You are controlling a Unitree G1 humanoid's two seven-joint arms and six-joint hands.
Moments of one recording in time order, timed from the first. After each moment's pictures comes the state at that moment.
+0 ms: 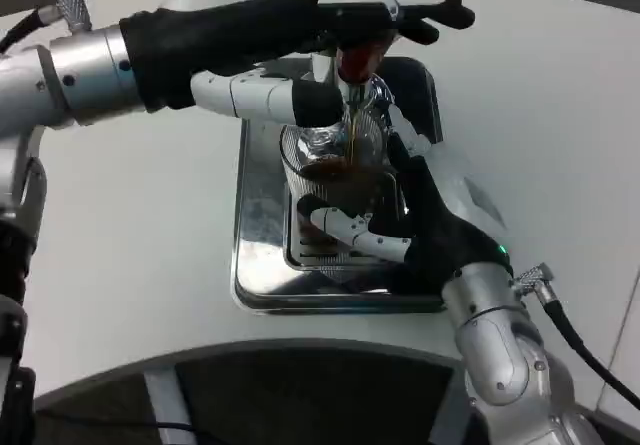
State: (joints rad) left arm -1.18 0.55 -0.01 0.82 -0.19 -0.74 -1.19; right arm -0.52 -0.04 0.25 0.03 -0.63 0.32 -0.06
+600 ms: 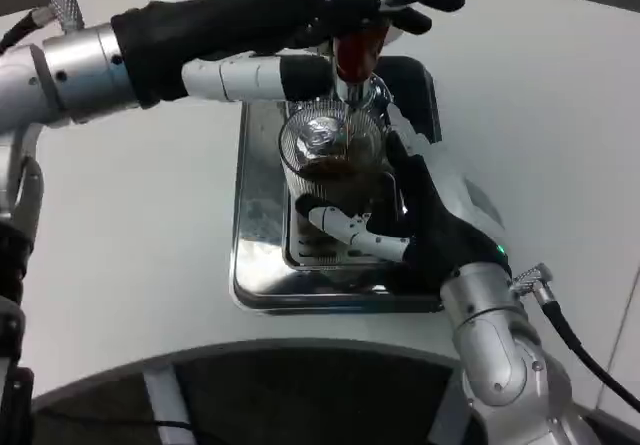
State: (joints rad) left arm -1.18 0.55 0.02 0.81 -0.23 -0.65 -1.19; right arm -0.52 -0.04 0.26 0.03 -0.62 0.32 -0.07
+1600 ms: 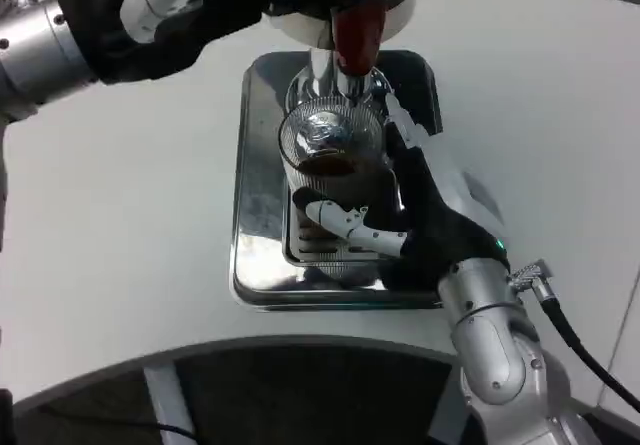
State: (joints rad) left arm -1.09 0.58 0.15 0.52 -0.41 -0.19 -1.22; right arm -0.52 -0.04 0.26 0.00 -0.63 0.32 -0.08
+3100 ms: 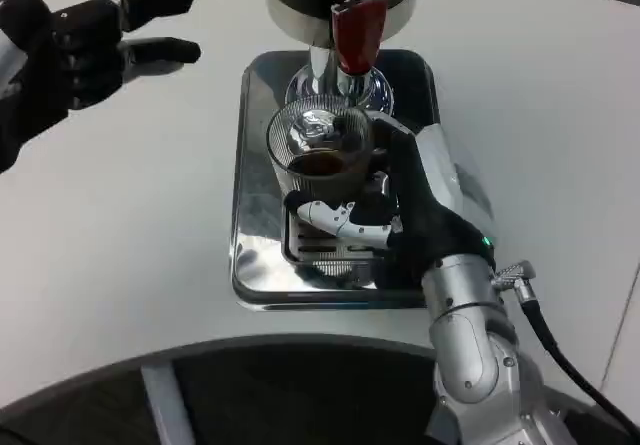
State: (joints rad) left arm -0.71 0.78 0.33 0.41 -0.42 -0.10 -1.07; right arm -0.54 0.01 0.29 0.05 -0.64 0.32 -0.19
